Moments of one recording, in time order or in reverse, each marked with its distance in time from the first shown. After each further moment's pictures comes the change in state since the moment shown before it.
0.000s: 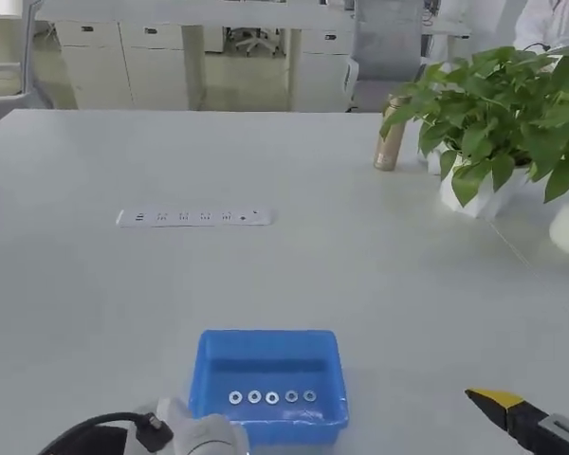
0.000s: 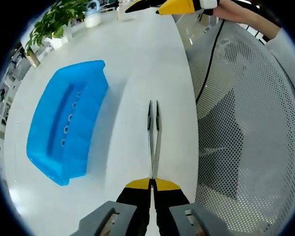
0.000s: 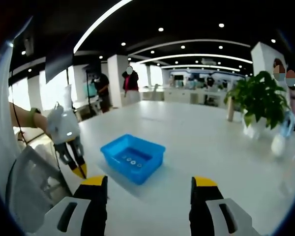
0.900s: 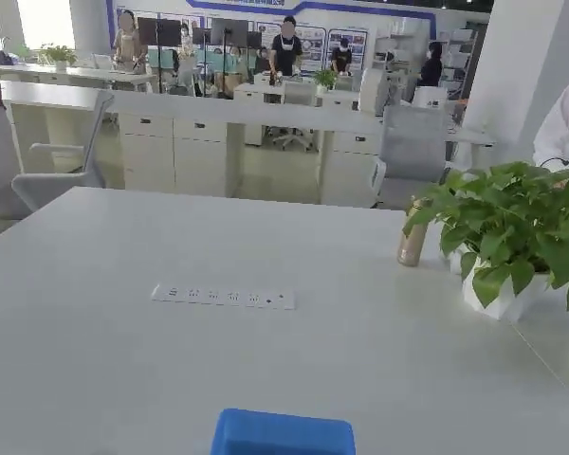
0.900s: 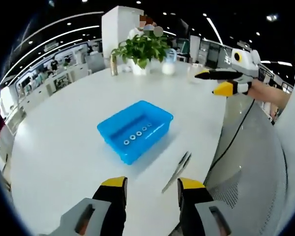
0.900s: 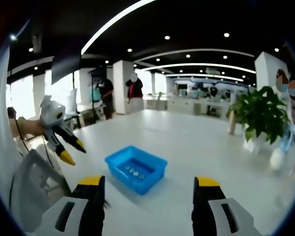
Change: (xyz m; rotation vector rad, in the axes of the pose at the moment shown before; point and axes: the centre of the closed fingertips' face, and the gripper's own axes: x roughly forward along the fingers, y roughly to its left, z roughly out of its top) left arm -0.106 0.022 -0.006 -0.556 -0.598 0.372; right arm -0.012 0.007 0.029 -0.059 -0.074 0.017
